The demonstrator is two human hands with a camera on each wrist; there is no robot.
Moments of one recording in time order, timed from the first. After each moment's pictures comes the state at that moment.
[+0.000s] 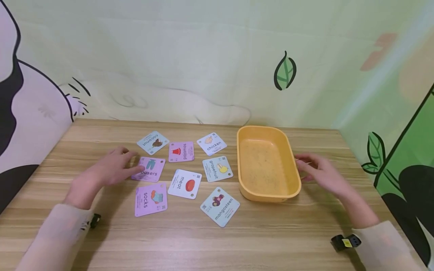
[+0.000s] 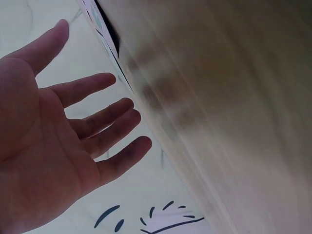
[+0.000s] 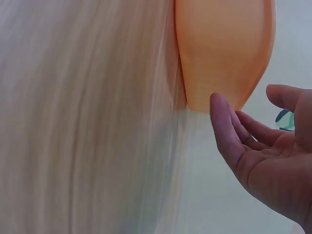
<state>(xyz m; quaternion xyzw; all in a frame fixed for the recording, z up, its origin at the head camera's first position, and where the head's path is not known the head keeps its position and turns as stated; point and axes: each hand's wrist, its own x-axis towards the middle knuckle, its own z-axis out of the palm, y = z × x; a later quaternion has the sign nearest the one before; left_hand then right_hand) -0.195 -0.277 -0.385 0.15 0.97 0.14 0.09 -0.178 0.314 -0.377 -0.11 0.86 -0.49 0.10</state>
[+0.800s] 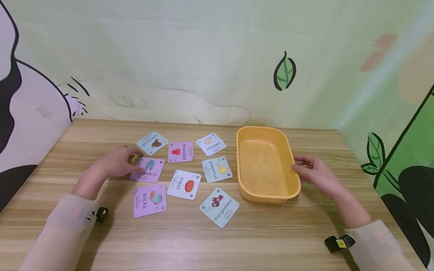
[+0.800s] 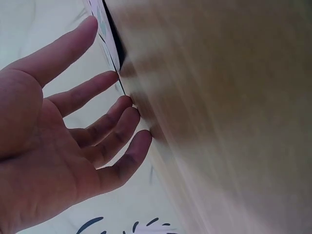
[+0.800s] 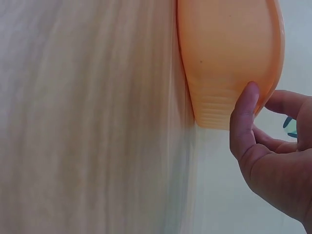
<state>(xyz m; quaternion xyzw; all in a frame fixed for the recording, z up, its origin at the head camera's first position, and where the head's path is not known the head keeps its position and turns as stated) -0.213 -0.271 -0.385 0.12 0.96 0.22 0.12 -0.182 0.304 -0.386 -0.06 0.83 -0.55 0.12</state>
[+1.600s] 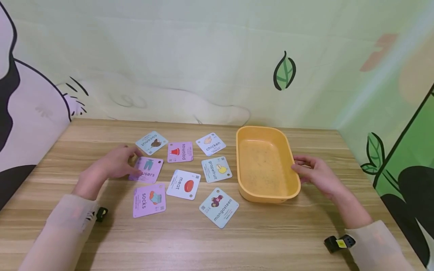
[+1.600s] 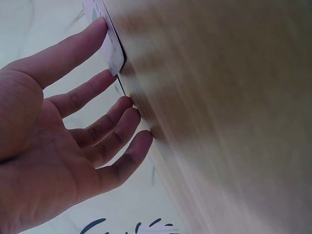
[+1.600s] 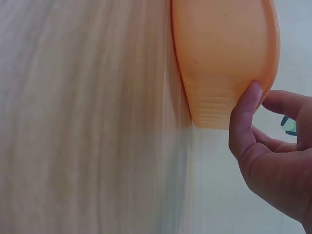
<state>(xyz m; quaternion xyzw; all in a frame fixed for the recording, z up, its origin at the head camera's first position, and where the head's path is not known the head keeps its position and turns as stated) -0.214 -0.269 -0.385 0.11 0.96 0.22 0.13 -0.182 0.306 -0.385 -0.06 0.81 -0.57 0.12</state>
